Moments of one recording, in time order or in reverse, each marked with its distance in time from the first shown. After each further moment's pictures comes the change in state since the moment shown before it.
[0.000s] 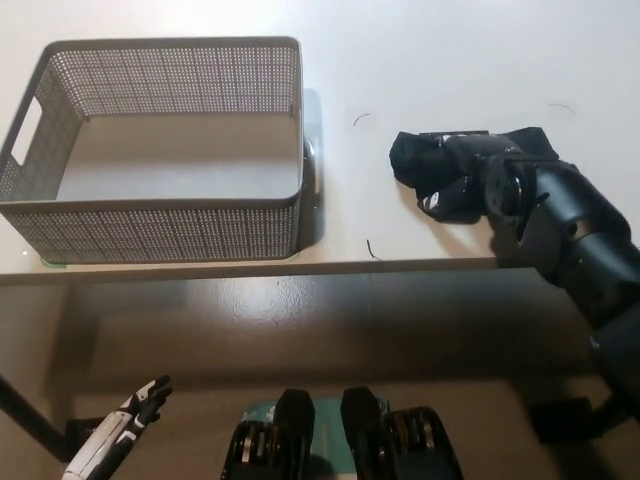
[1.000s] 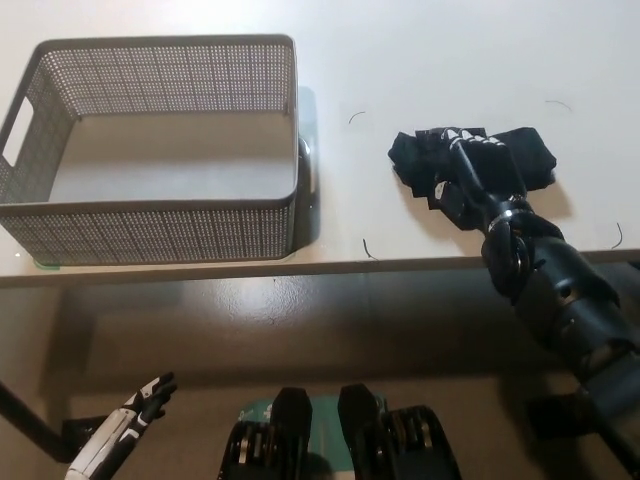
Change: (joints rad) left_arm -0.008 -0.006 0.001 0.003 -0.003 -0.011 -0.009; right_arm 0.123 0.032 -0.120 0.023 0.025 -0.210 -0.570
